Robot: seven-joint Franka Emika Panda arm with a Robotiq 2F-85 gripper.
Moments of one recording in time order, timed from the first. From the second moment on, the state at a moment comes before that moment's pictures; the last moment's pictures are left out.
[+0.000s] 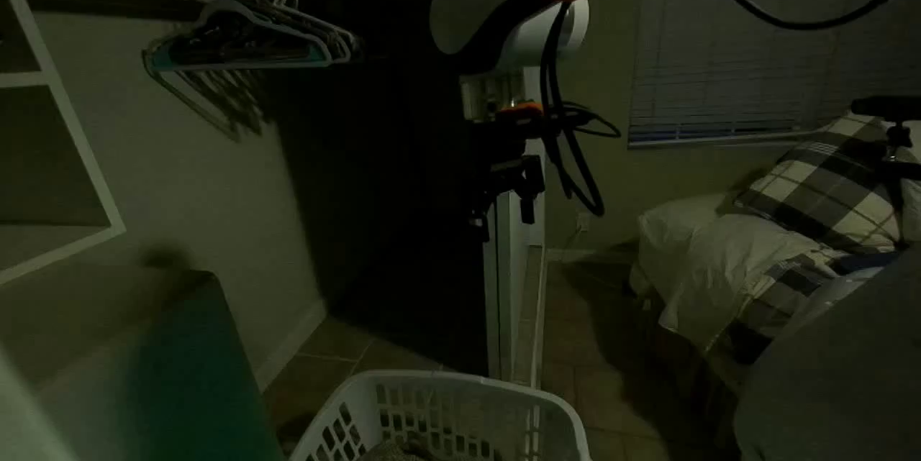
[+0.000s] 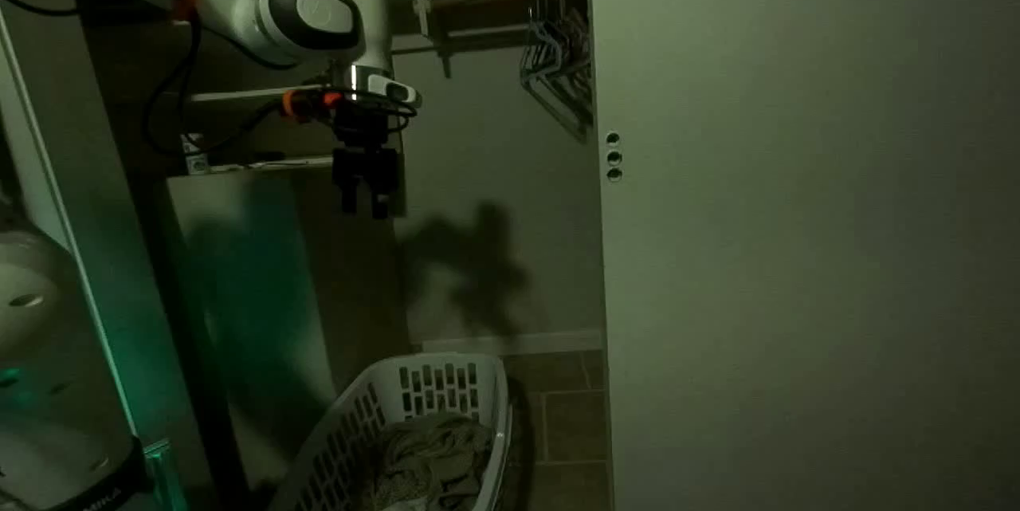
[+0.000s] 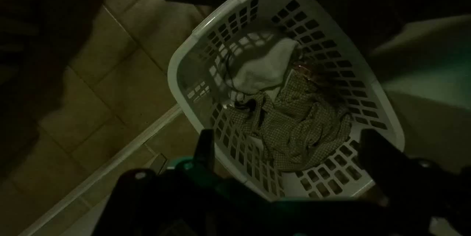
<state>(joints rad) 0.02 -0.46 0.02 -2.35 0.03 1.77 0.00</state>
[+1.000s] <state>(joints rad) 0.14 -0.46 0.05 -2.32 0.23 1.85 -0.08</state>
